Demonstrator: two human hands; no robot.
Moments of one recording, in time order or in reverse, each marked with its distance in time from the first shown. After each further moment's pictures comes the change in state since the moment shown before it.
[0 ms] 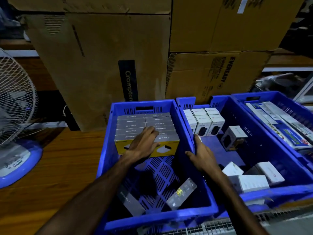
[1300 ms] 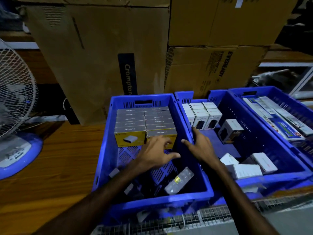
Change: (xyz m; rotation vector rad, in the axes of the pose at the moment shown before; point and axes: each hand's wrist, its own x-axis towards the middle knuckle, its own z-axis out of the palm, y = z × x) left_hand -0.050 0.090 -0.033 -0.325 -0.091 -0.154; right_hand -0.007 0.000 -0.004 0.097 0.088 -0.044
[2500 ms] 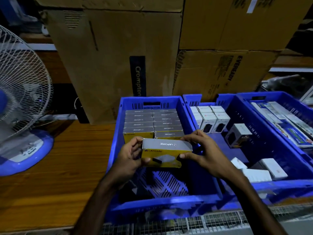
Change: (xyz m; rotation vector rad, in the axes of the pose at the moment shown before) left_hand -0.088 -0.045 -0.049 -1.142 0.163 -0.133; right_hand -0.043 -0.036 -0.031 0.185 -0.172 -0.481
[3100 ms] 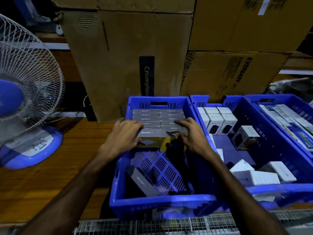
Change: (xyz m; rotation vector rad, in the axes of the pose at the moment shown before) left_hand 0.064 0.039 -0.062 1.726 -0.022 0.217; right_hand 0.080 0.013 0.050 -0.166 0.144 -0.006
